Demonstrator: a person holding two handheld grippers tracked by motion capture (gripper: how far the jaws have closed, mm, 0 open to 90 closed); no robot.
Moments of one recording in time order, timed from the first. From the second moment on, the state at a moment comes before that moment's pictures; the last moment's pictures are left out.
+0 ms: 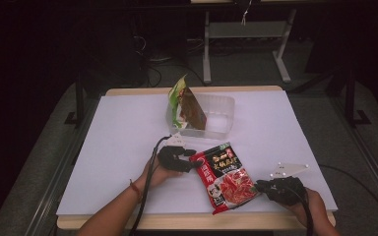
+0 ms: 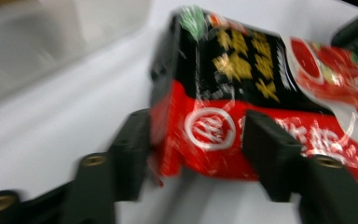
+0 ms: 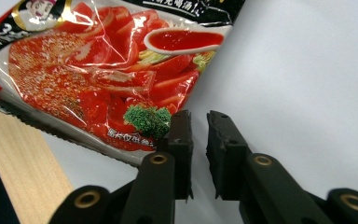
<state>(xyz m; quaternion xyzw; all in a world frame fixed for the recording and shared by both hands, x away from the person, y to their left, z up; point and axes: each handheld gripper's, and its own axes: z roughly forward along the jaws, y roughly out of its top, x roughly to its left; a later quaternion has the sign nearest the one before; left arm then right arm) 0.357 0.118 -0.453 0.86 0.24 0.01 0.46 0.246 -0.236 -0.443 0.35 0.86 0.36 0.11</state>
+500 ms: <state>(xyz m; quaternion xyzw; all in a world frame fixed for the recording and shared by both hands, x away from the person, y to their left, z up) 0.351 0.092 -0.456 0.88 0.23 -0.02 0.42 0.243 -0.216 -0.451 0.33 0.86 0.35 0.13</state>
